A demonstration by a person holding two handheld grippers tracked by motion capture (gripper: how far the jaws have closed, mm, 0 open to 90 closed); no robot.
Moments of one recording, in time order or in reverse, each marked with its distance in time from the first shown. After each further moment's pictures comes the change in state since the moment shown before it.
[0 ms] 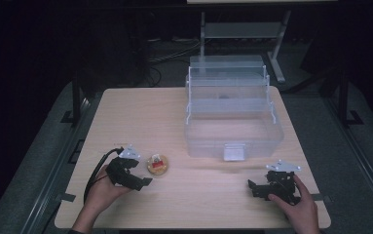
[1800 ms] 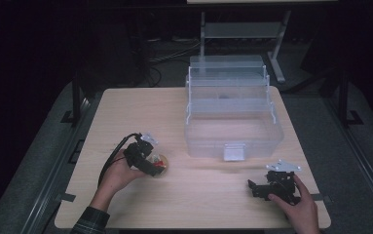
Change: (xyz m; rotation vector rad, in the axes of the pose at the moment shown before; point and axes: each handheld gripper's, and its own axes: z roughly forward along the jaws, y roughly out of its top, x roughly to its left) left arm 0.008 0.057 0.029 0.114 -0.023 0.047; right arm 0.000 0.000 0.000 0.000 0.000 0.000
